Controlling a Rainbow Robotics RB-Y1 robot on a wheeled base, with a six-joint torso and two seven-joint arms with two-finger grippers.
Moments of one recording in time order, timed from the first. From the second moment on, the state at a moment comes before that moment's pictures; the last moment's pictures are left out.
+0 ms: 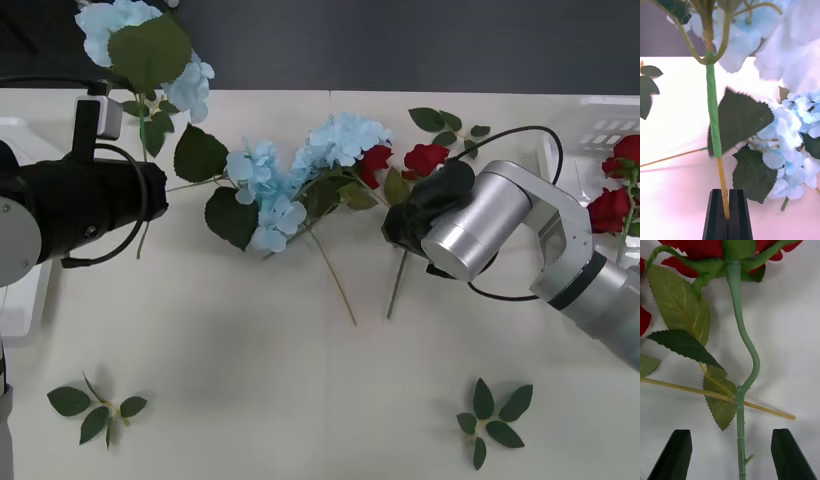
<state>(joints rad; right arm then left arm) -0.63 -0.57 0.70 -1.57 -0.44 1.17 0.36 -0.16 0.24 0.21 -2.18 0.57 1.31 -1.68</state>
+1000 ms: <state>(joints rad) -0.64 -0.57 0.70 -1.52 -0.50 1.12 0.36 0.02 0.46 0.64 -2.40 0.49 1.67 -1.39</state>
